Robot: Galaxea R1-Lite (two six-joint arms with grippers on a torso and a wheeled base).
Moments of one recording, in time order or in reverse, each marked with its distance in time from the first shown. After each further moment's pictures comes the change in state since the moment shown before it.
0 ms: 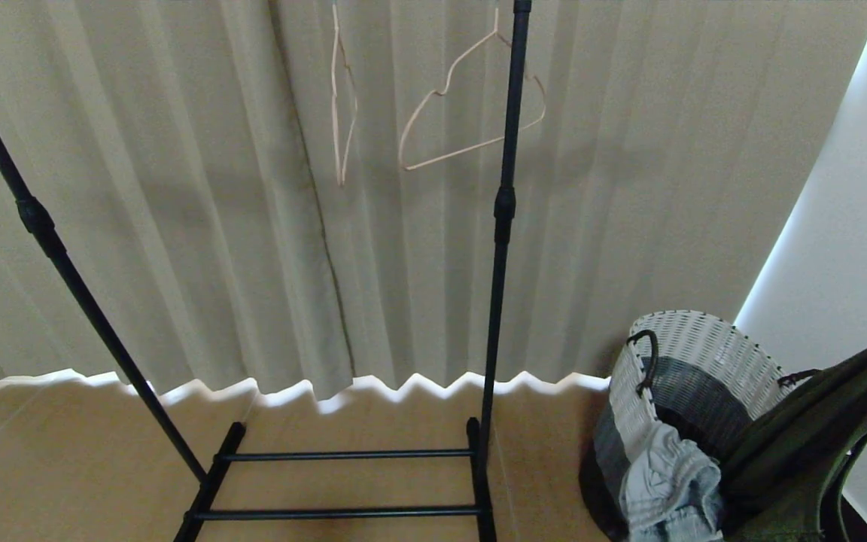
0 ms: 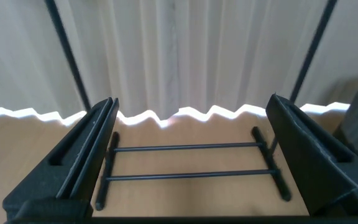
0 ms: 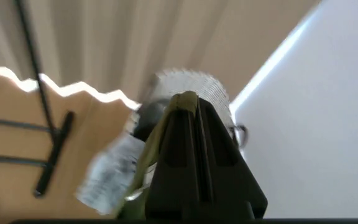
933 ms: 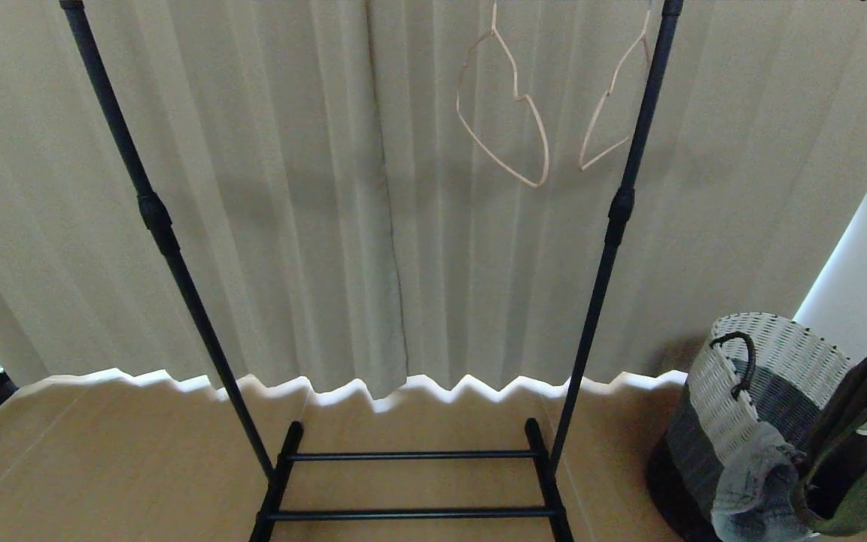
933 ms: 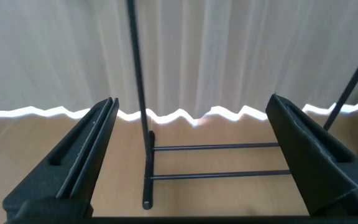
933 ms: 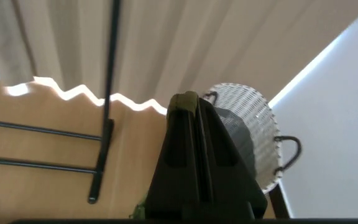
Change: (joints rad) left arm 0.000 0.000 0.000 0.000 0.001 -0.004; right arm 0.005 0.010 -0.005 -0.027 0.000 0.001
